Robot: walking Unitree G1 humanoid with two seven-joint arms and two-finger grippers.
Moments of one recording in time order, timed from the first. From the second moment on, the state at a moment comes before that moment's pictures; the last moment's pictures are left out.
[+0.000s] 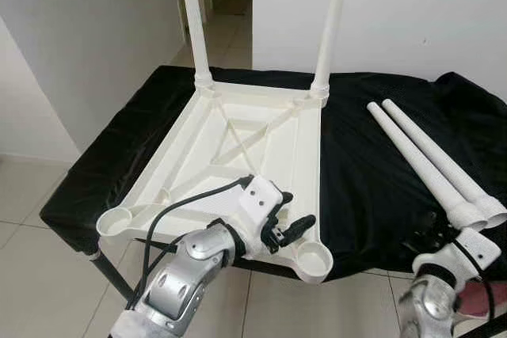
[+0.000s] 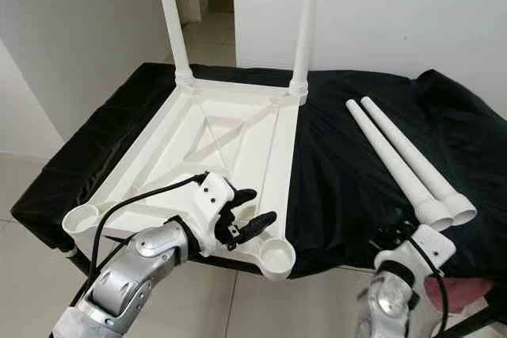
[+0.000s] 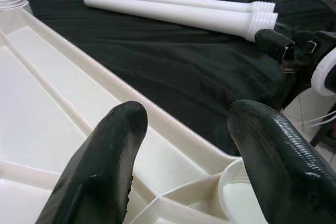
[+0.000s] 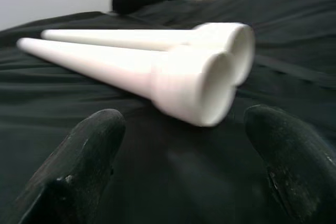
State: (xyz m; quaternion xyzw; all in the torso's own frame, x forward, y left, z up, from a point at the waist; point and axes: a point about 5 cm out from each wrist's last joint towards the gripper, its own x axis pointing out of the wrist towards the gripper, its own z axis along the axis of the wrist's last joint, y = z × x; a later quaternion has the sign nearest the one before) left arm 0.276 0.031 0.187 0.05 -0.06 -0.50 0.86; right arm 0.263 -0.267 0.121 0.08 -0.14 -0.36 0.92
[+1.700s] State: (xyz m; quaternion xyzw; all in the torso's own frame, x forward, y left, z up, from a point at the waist) left arm 0.268 0.021 0.198 0.07 -0.07 -0.55 0.83; right arm 0.350 -0.247 0.168 0.05 -0.15 -0.02 0.99
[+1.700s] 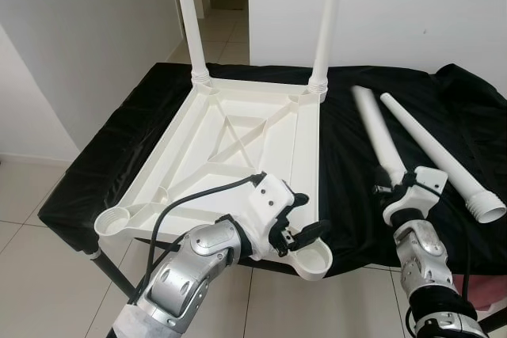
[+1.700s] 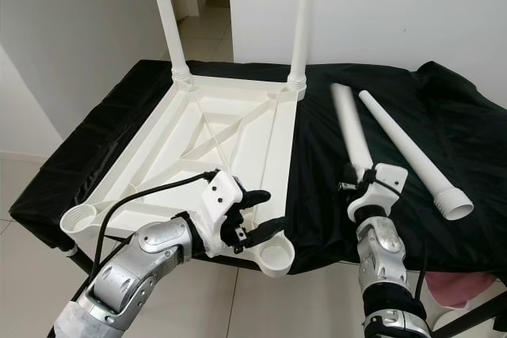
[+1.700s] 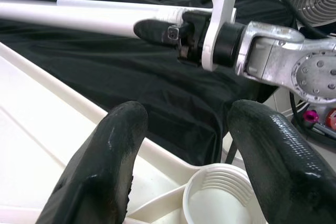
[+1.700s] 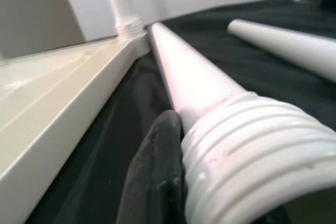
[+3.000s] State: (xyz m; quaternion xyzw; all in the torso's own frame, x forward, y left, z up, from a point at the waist) left arm 0.271 0.018 0.197 0.07 -0.06 -0.55 0.83; right arm 0.240 -0.326 0.195 -0.04 -0.23 -0.30 0.93
